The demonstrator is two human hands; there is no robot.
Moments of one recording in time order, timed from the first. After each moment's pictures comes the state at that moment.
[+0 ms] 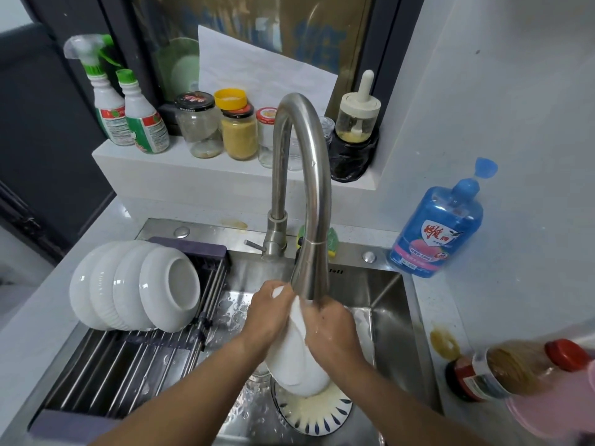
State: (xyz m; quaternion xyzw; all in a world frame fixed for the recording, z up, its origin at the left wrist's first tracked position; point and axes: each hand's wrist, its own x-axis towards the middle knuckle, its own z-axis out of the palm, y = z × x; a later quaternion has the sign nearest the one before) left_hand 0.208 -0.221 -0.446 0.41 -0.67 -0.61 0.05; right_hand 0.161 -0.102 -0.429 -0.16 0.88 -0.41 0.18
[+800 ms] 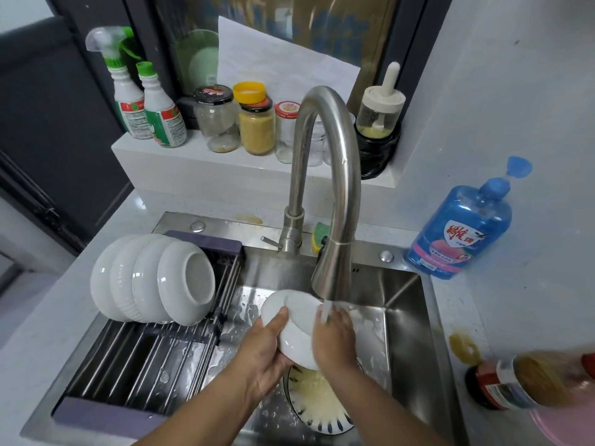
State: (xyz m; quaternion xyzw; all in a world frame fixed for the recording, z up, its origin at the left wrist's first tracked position) left_hand 0.253 -0.218 -0.476 0.44 -0.26 -0.86 0.05; right_hand 0.167 -0.125 -0.497 -0.05 0.91 -0.32 0.24
